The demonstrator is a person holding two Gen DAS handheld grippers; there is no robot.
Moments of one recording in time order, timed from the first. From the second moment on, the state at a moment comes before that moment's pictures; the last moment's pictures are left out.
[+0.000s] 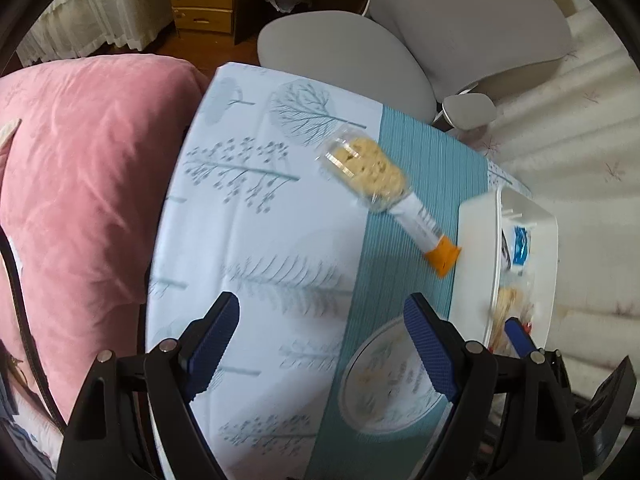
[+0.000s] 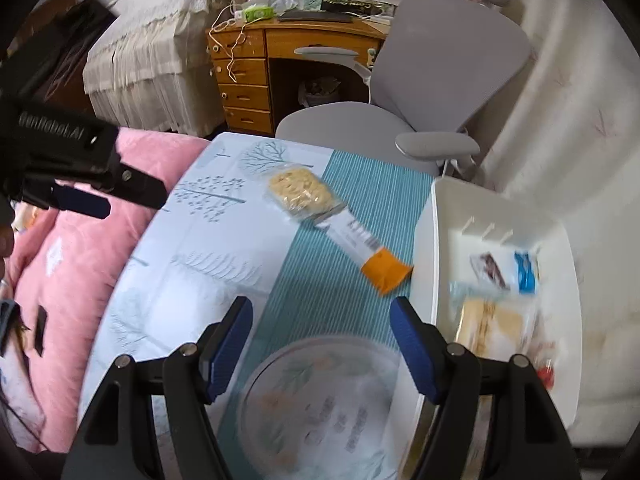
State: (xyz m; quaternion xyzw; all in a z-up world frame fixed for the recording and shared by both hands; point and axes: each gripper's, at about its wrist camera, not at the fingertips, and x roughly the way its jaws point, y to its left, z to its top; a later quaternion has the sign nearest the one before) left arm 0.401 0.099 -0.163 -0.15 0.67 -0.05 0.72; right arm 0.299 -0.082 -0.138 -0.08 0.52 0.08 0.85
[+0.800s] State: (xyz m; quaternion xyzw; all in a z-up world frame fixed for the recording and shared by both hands) left arm 0.515 0.034 -0.276 -0.20 0.67 -0.02 0.72; right arm 0.409 -0.090 -0.220 -0.11 0.54 0.08 0.83
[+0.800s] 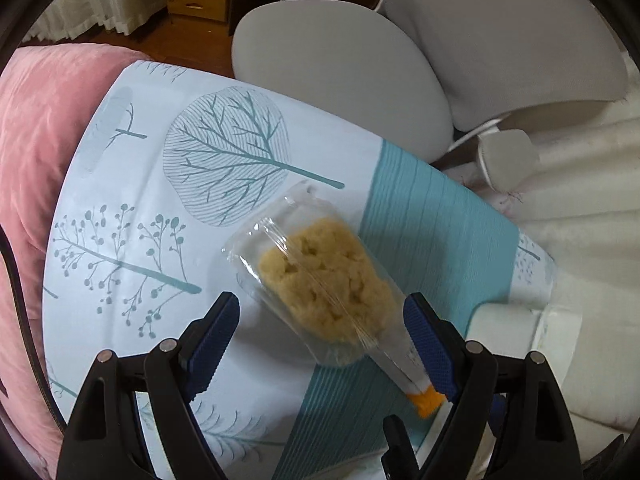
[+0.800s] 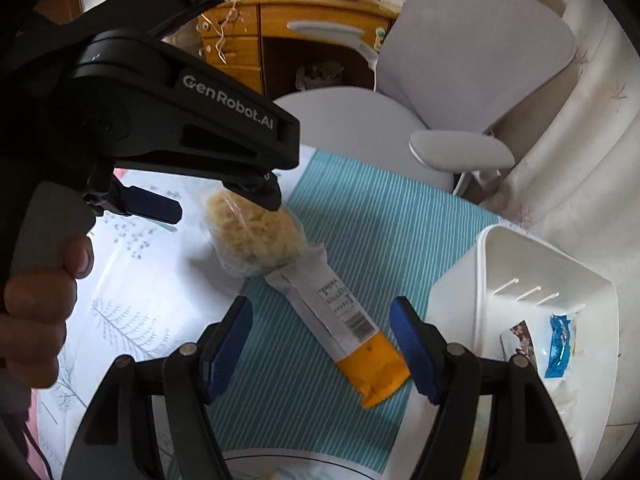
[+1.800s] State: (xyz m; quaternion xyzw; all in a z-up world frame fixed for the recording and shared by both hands) left arm 0.513 0.056 -0.294 -0.19 0.65 0.03 0.74; right arm 0.426 -0.074 -0.255 -0.21 0.57 0.08 0.79
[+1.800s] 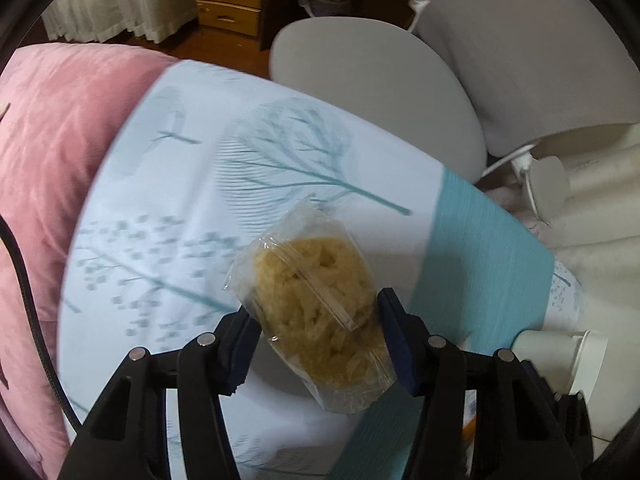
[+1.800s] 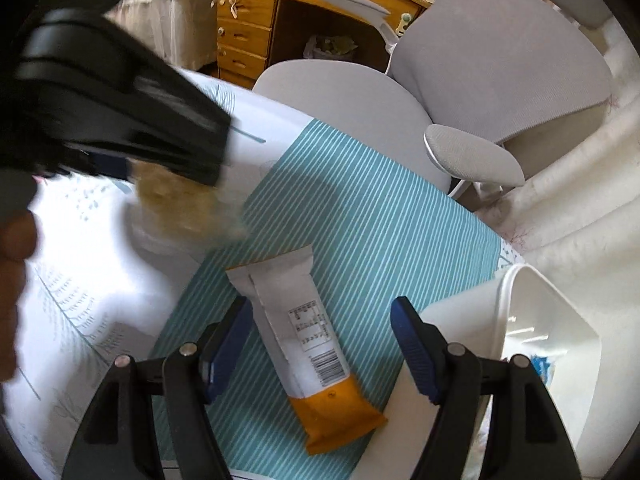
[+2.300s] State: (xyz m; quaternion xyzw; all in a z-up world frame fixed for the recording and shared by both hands) left arm 0.418 0.140 -0.257 -0.19 0.65 0.04 0.73; right arm 0.432 -0.064 -0.274 -0.33 0.59 0.03 0.74
